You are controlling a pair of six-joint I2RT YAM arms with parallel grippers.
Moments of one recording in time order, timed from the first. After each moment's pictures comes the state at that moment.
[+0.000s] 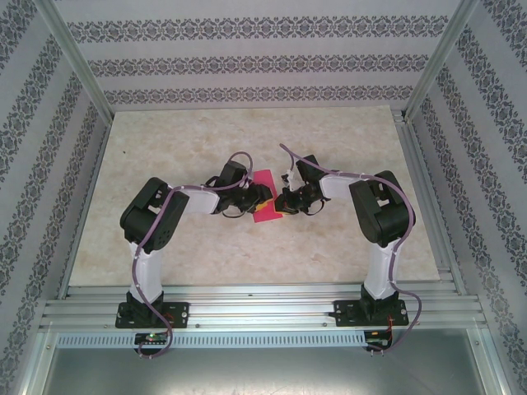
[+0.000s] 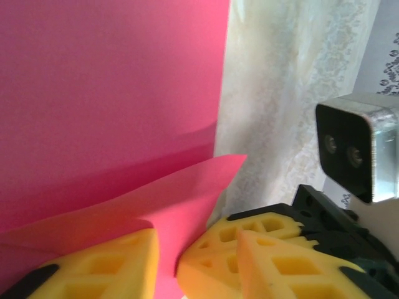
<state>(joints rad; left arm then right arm) -0.54 2.01 1.06 0.18 0.54 -1.10 0.39 1.98 1.10 -0.34 -0.68 0.37</state>
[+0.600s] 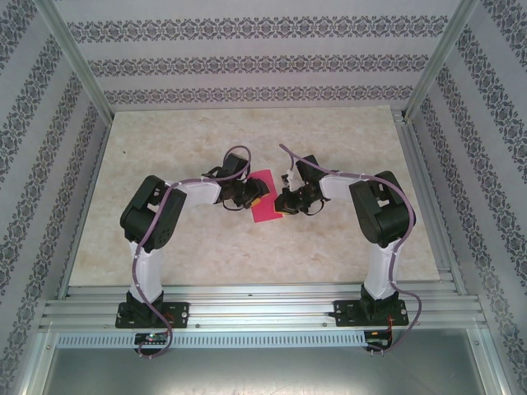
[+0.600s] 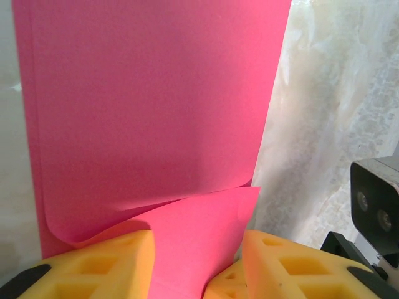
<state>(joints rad) -0.52 2.02 1.20 -0.09 0.41 -1.08 0.39 1.98 1.10 -0.34 -0.67 0.37</state>
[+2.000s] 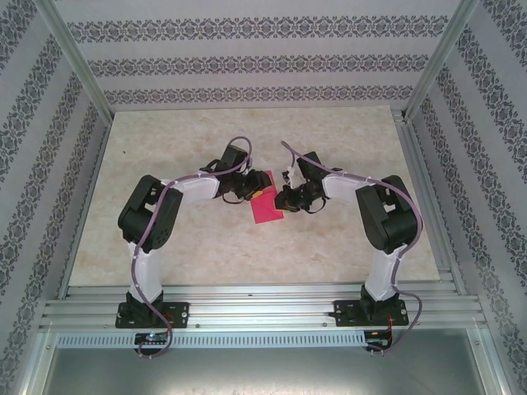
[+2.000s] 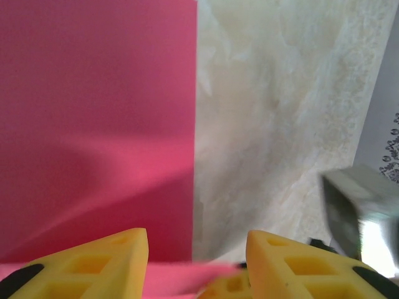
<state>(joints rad) -0.51 2.01 1.26 -0.10 0.48 -1.00 0.40 1.89 1.10 -0.38 -0.66 0.37</state>
